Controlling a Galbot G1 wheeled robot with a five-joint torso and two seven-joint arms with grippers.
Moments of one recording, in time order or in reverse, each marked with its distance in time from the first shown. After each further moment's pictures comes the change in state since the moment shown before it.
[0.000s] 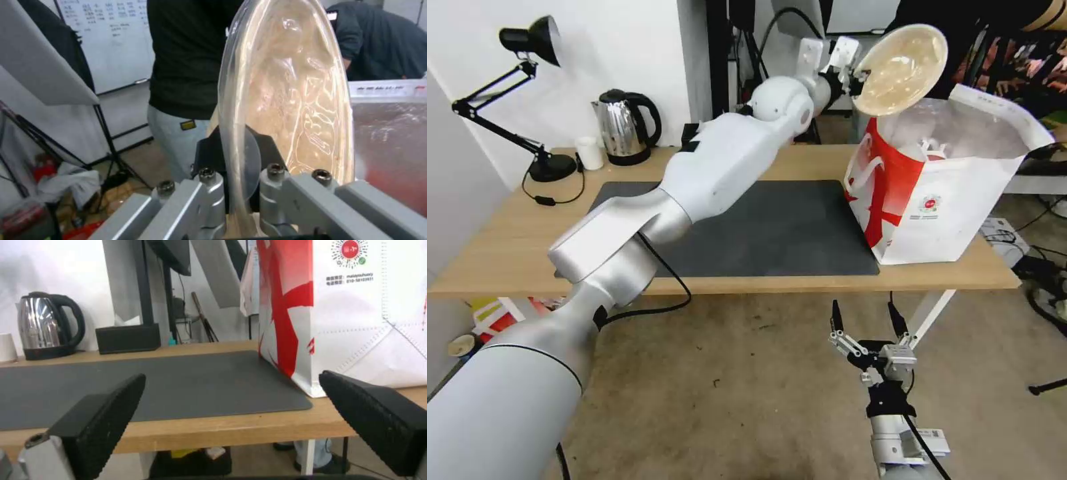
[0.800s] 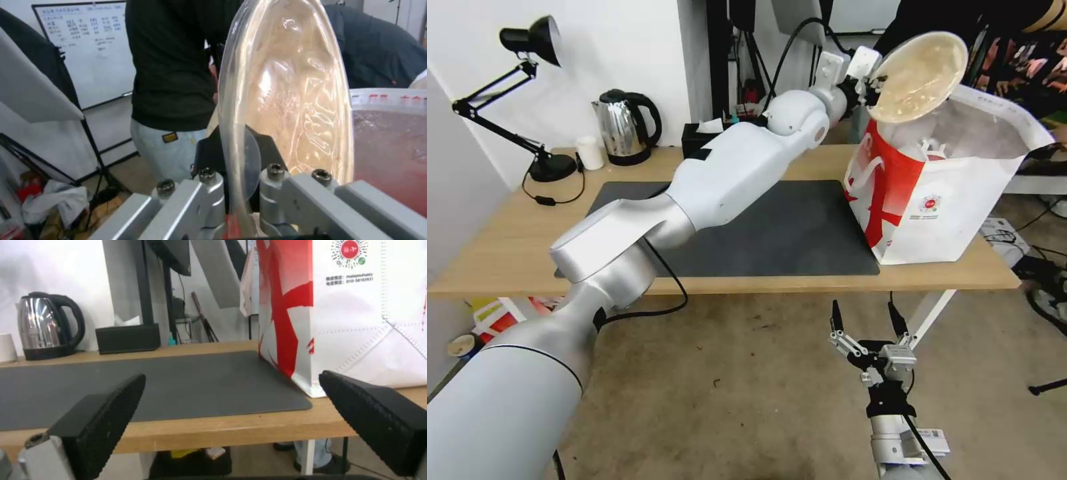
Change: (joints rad) left arm -0.010 0.001 0.073 -0.073 -0.049 -0.026 -0.036; right arm 0.000 0.000 0.000 0.000 0.000 0.000 0.000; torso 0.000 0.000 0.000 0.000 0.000
